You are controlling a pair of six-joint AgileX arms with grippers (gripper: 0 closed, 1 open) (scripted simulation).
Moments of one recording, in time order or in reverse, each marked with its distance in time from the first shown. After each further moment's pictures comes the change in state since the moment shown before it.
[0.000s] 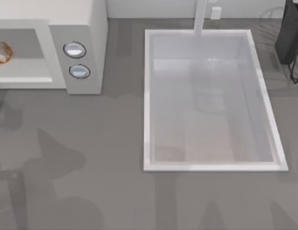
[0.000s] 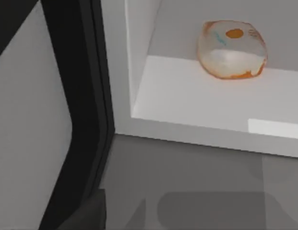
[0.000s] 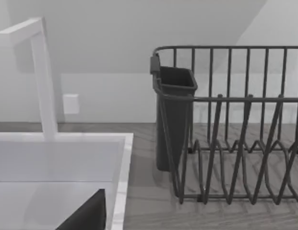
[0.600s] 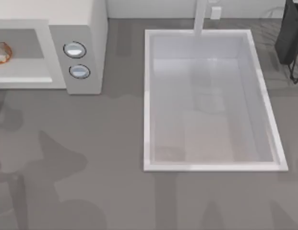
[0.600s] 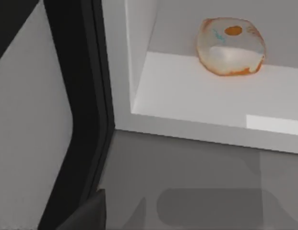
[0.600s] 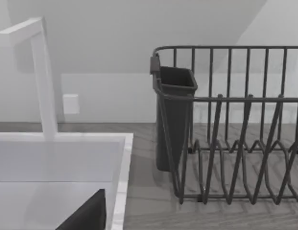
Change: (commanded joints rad) left arm -0.005 -0.026 -0.005 -0.035 -0.002 -0.001; right arm 0.000 0.000 0.000 0.000 0.000 0.000
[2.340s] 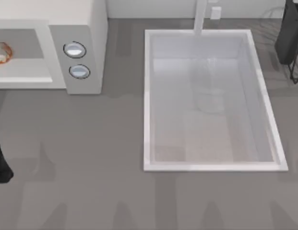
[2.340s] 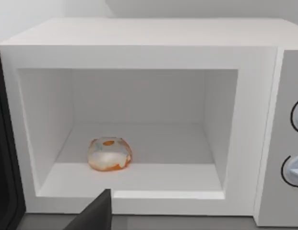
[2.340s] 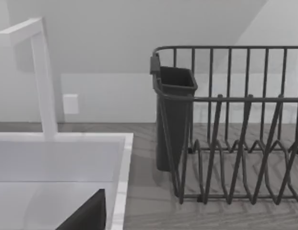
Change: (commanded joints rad) left arm -0.328 -1.345 -0.477 -0.392 -0.175 -0.092; right arm 0.000 0.000 0.000 0.000 0.000 0.000
